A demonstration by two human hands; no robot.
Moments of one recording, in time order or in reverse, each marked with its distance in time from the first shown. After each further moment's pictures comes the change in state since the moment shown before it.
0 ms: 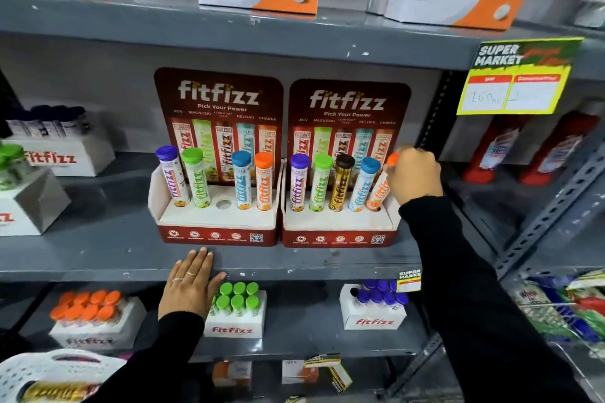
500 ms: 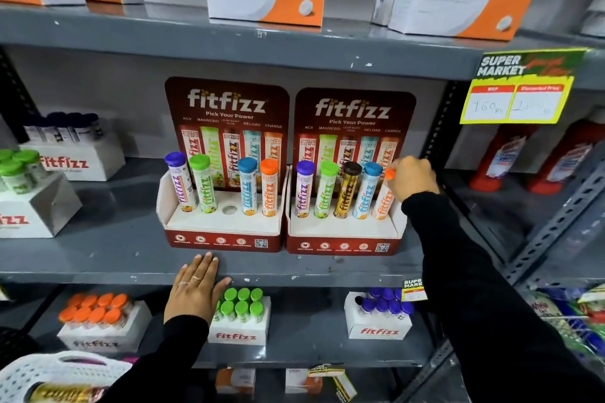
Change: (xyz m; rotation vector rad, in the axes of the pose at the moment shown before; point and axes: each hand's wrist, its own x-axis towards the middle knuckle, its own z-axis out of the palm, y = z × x) left_hand 0.001 0.006 -0.010 -0.008 -0.089 -0.027; right_hand 0.030 0.012 0.027 0.053 -0.142 0.077
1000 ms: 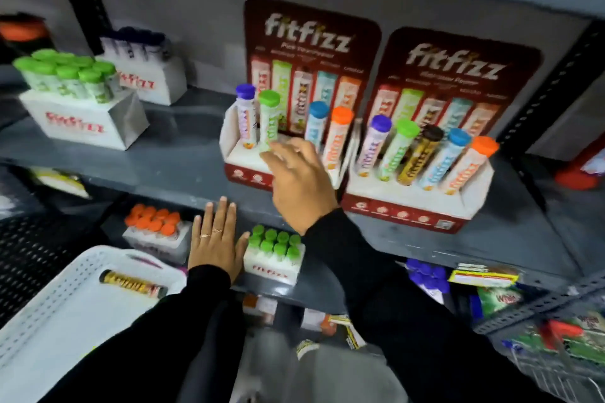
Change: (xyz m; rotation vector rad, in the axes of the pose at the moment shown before) left_hand -0.041 -0.032 -0.006 0.010 0.031 -0.180; right_hand -0.140 -0.168 0.108 0.300 0.288 -0.994
